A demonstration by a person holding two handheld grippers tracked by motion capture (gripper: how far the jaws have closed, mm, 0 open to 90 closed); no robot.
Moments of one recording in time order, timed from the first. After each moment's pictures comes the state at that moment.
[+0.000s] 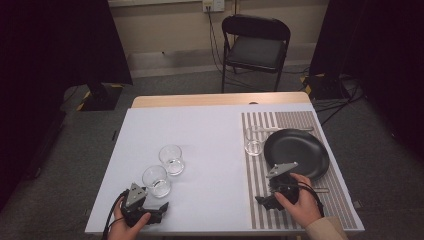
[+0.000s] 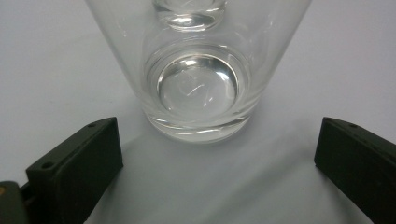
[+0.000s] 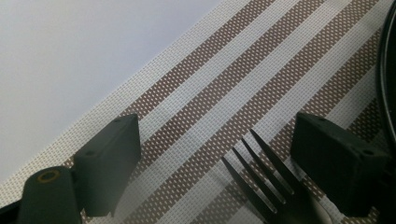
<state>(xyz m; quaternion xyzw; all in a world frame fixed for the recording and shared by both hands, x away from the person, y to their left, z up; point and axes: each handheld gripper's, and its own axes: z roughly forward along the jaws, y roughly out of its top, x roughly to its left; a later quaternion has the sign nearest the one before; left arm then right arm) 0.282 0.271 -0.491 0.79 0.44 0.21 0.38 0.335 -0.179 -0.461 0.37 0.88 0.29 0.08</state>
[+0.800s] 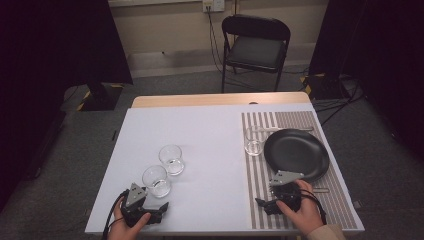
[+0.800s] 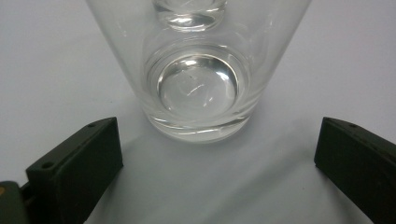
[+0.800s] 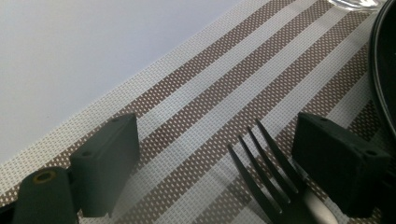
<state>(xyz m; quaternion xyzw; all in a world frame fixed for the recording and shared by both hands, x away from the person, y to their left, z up) 0.282 0.271 -0.491 0.79 0.44 0.21 0.38 0.319 -0.186 -0.474 0.34 0.86 0.35 0.13</state>
